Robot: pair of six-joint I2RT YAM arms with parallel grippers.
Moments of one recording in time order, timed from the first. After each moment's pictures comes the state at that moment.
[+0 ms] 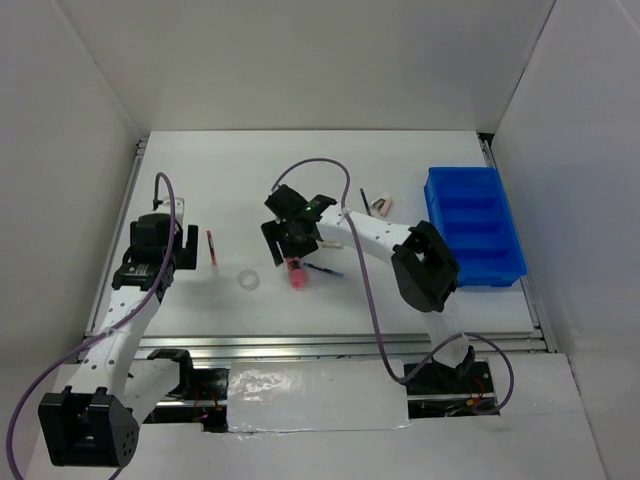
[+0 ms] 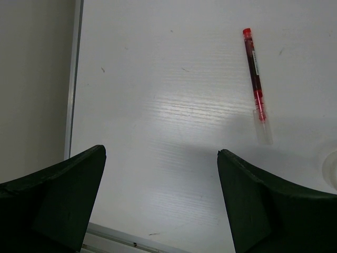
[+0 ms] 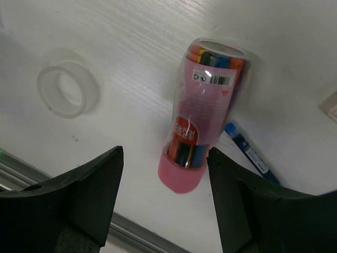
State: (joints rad) left arm 0.00 0.92 0.71 -0.47 -0.30 0.12; right arm 0.86 2.04 1.68 -0.70 -0.01 0.43
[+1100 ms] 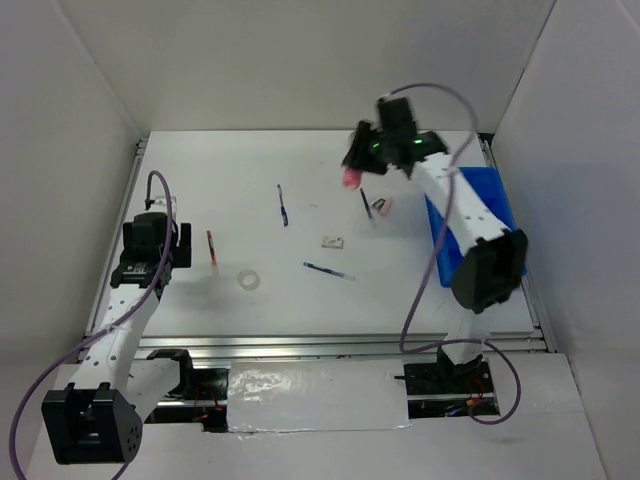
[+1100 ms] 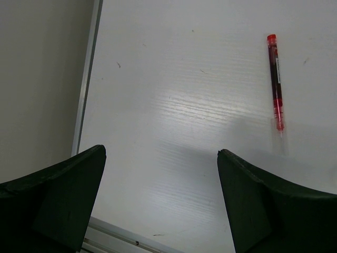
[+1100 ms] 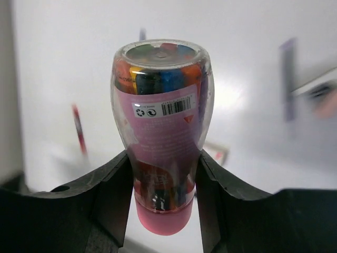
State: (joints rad) left arm 0.04 0.94 0.71 -0.45 -0.34 0.12; right arm 0.43 1.86 1.83 -0.72 -0.11 0.53
